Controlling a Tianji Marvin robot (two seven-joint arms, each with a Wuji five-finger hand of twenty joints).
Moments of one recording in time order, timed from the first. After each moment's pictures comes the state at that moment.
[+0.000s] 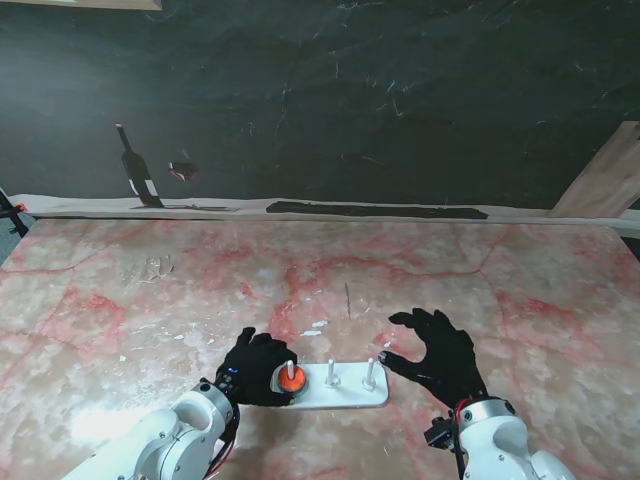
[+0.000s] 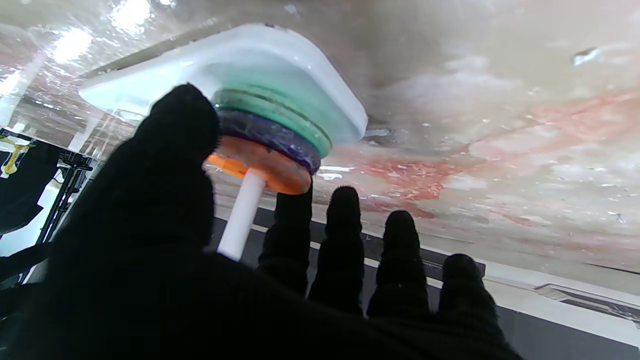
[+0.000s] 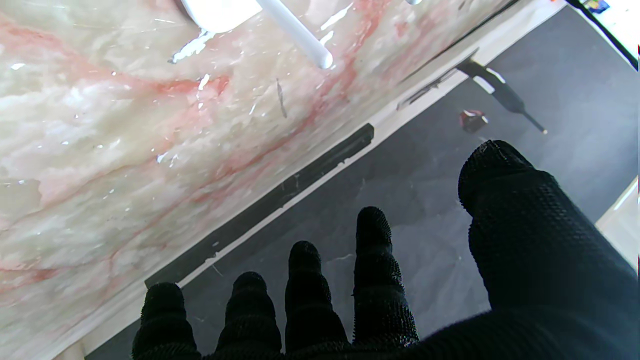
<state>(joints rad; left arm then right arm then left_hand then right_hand) 1.57 -1.06 -0.95 -1.60 0.93 0.06 0.02 -1.99 -1.13 1.36 -2.04 -0.57 0.22 -0.12 0.69 -0.51 0.37 0.06 0.34 0.08 0.54 0.55 0.31 0.07 0.46 0.69 0.12 0.12 0.41 0.57 -0.07 0.14 0.11 0.48 0.60 -0.51 0.46 -0.07 0.42 -0.07 0.29 0.55 0.31 0.08 0.21 0.15 0.14 0.08 0.00 0.17 -0.10 0.31 0.21 0.57</state>
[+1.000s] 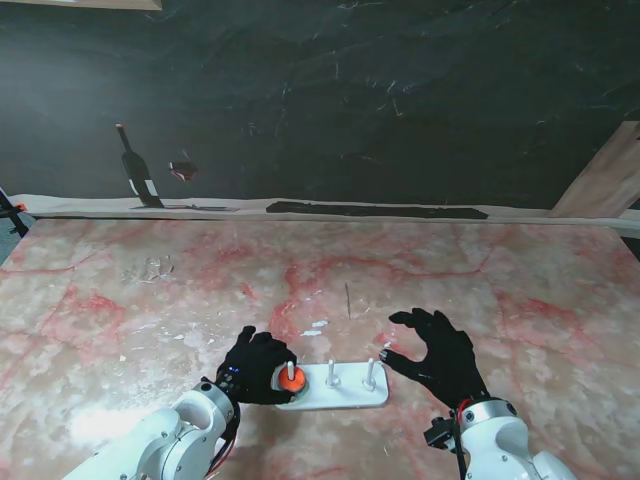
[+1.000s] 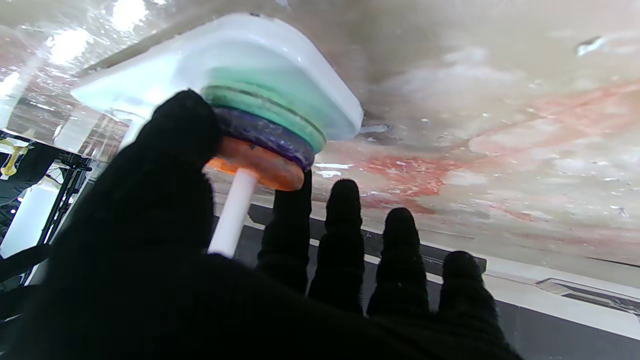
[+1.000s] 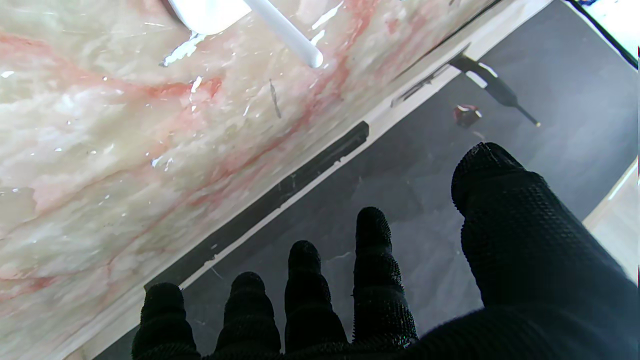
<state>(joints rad) 1.55 -1.06 -0.93 -1.58 0.94 0.06 0.04 -1.99 -1.14 1.37 -2.04 -0.54 0.20 -0.13 0.68 -0.49 0.38 0.06 0.44 0.05 0.59 0.55 0.36 0.07 0.48 0.69 0.14 0.12 0.42 0.57 -0.07 0.14 0.14 0.53 0.63 -0.48 0.44 -0.07 0.42 -0.07 0.29 0.55 0.31 0.08 0.22 0.16 0.14 0.09 0.00 0.17 -0.10 0.31 0.21 0.57</state>
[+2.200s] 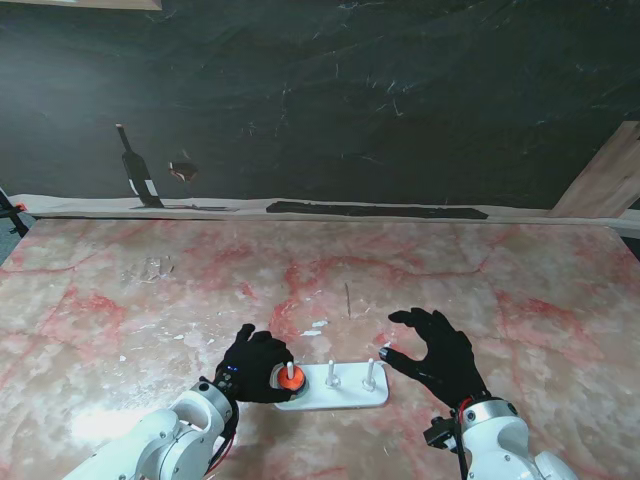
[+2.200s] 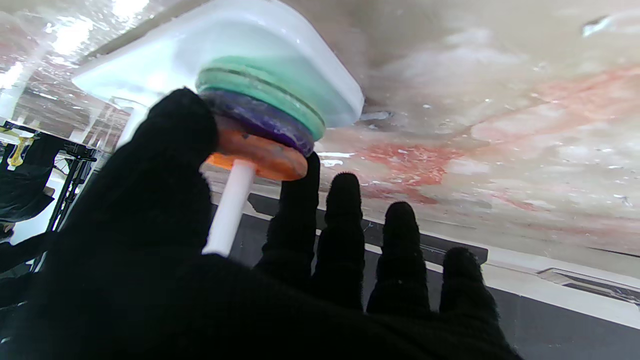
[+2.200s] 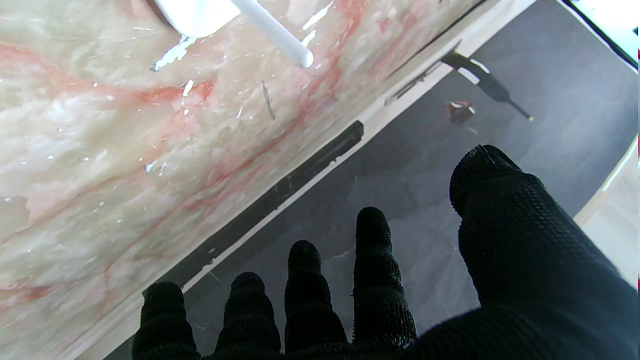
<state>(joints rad) 1.56 -1.07 -0.95 -1.58 0.95 0.04 0.07 -1.99 -1.14 1.37 -2.04 -0.51 0.19 -0.13 0.67 -0.49 0.38 0.05 0.52 0.10 0.60 0.55 0.42 0.07 0.46 0.66 0.17 0.12 0.44 0.57 -0.08 0.15 0.18 0.64 0.64 -0.47 0.41 -0.07 0.42 -0.07 0.29 0.55 0.31 0.08 0.22 0.16 0.14 0.09 0.00 0.17 -0.10 0.31 0.22 0.58</state>
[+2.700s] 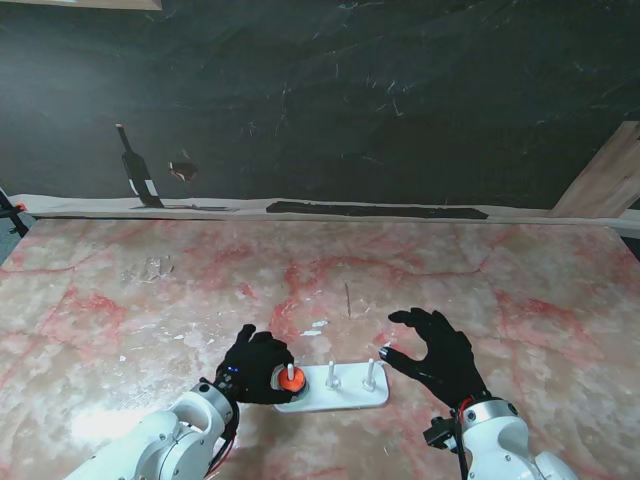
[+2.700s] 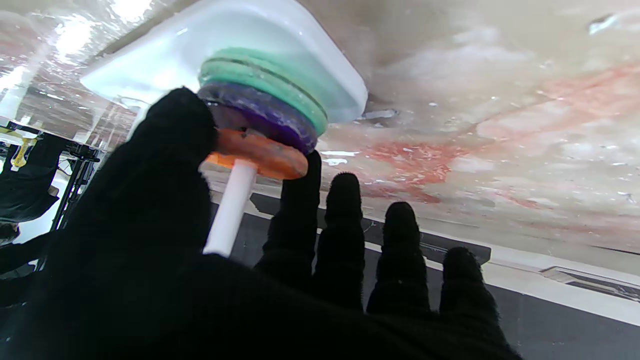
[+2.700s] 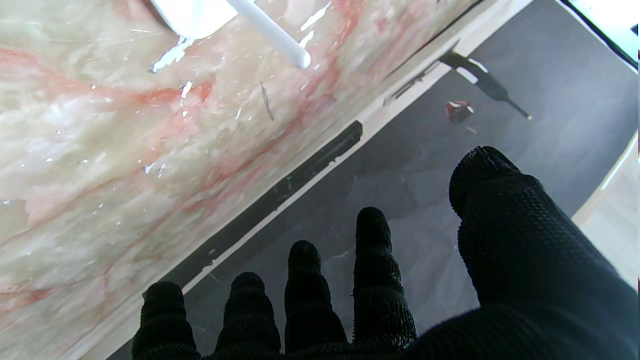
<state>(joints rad) 1.57 -1.07 -0.95 -1.59 0.95 0.04 0.06 -1.99 -1.14 1.37 -2.04 -0.50 0.18 -0.12 0.67 -0.49 0.37 0.05 0.53 0.11 0.61 0.55 0.42 0.07 0.46 0.65 0.17 0.12 0.44 0.57 -0.08 0.15 0.18 0.65 0.64 -0.46 0.41 -0.07 0.42 -0.07 0.29 0.55 0.31 0.08 0.22 0.16 0.14 0.09 0.00 0.17 -0.10 0.31 0.23 0.58</state>
